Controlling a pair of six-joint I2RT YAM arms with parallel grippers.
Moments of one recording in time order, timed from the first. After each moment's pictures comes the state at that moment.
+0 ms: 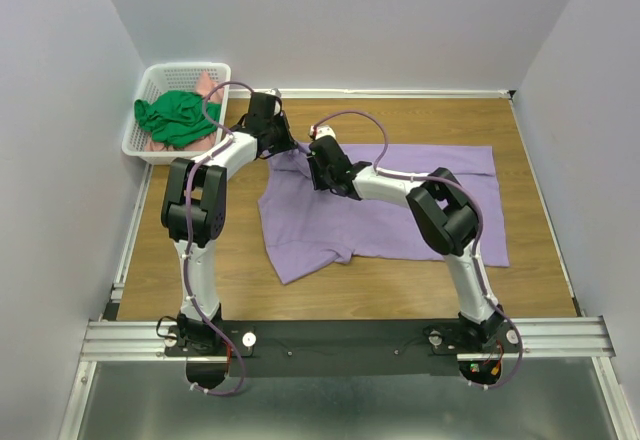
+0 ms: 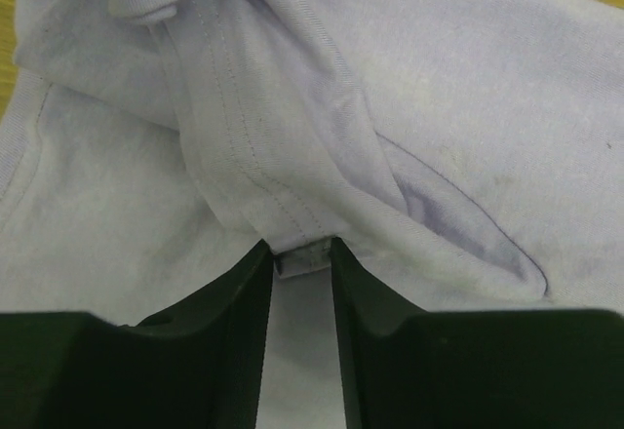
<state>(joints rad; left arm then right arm) -0.25 2.07 1.53 -0.18 0.20 -0.52 0.75 2.21 1.54 -0.05 0.22 0.32</state>
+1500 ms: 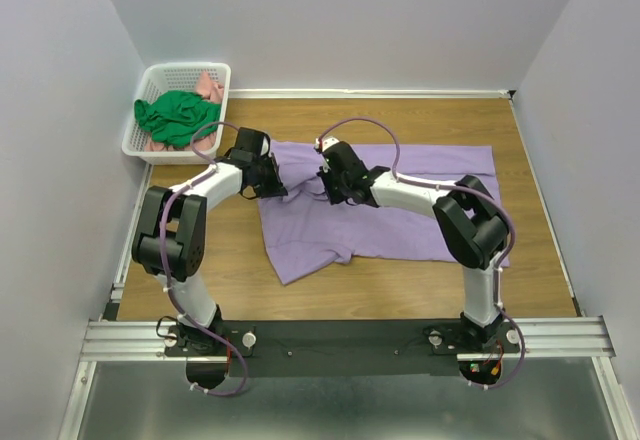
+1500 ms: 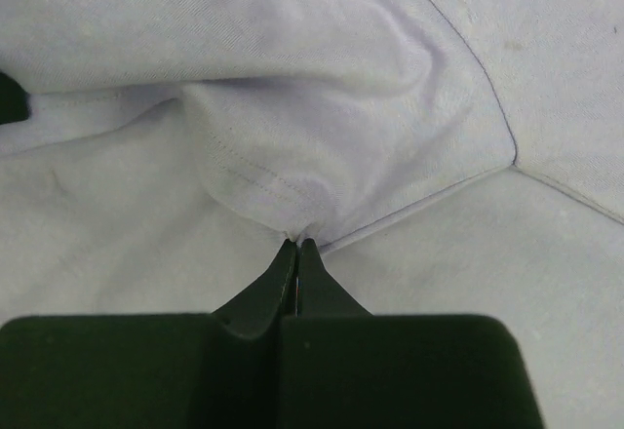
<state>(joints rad) -0.25 1.76 1.10 -0.30 0.27 -0.55 0.75 2.00 1.34 -0.14 0.11 0.20</state>
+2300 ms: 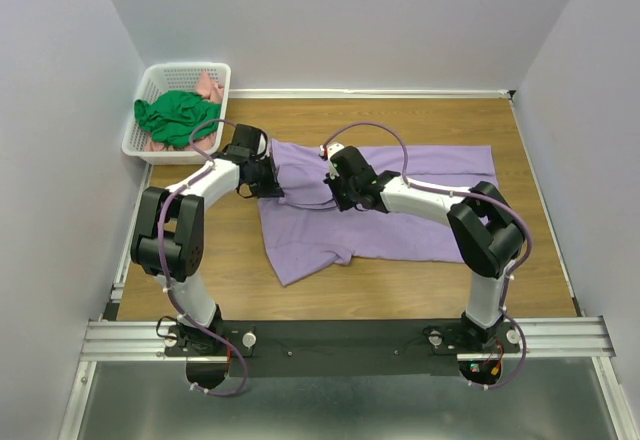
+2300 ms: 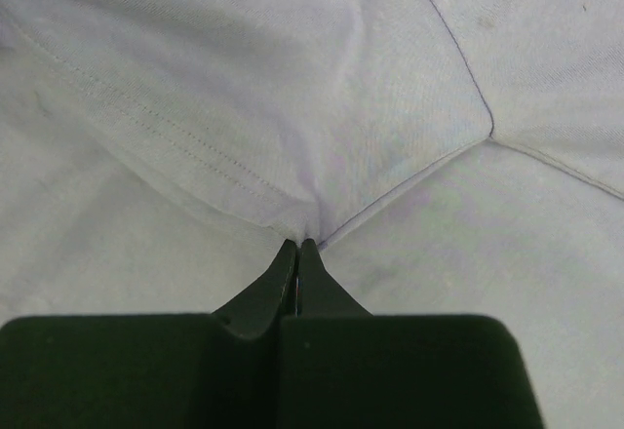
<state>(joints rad) -0.23 1.75 1.14 -0.40 0.29 -0.49 0.75 1.89 1.23 -0.18 0.09 0.13</state>
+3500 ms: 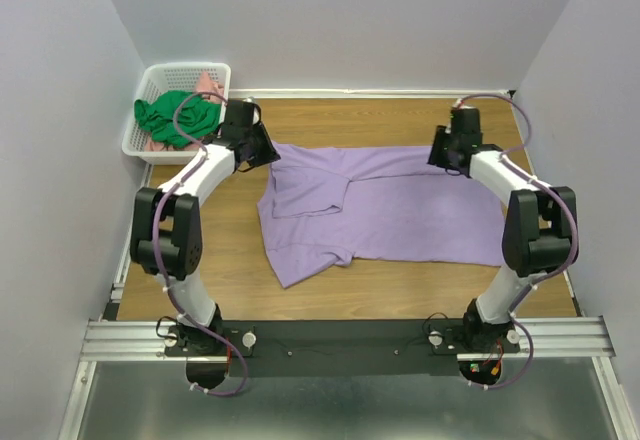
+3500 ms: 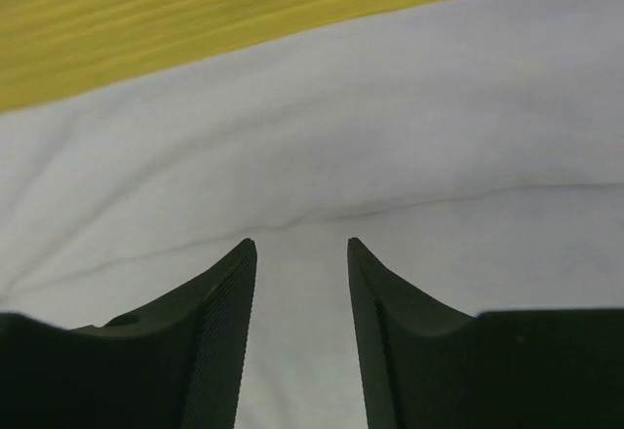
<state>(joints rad) -0.20 1.70 1.25 -0.34 0.18 -0.57 0.16 1.74 1.18 -0.22 0.08 0.28</state>
